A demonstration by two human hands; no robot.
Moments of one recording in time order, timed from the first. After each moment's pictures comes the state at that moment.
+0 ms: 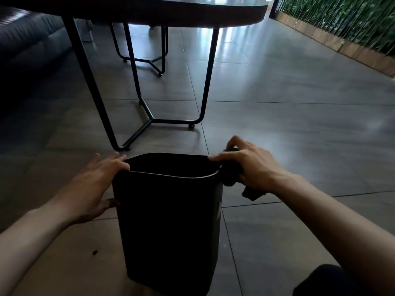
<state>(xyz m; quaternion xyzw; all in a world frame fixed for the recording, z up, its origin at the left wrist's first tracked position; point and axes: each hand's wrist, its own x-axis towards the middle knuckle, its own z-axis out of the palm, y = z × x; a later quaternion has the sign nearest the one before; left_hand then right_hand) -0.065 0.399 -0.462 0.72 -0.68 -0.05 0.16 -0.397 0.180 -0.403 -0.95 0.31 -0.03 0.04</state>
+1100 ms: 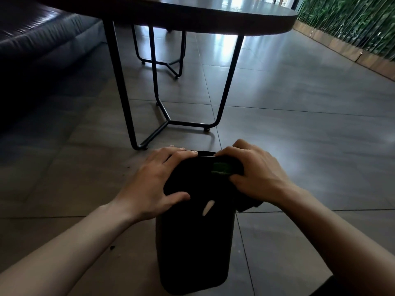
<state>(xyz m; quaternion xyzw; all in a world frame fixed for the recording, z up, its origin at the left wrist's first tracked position) -0.128 0.384 -0.428 0.65 -0.68 -0.07 0.32 -0.343 0.236 -0.385 -0.94 0.32 -0.10 0.11</state>
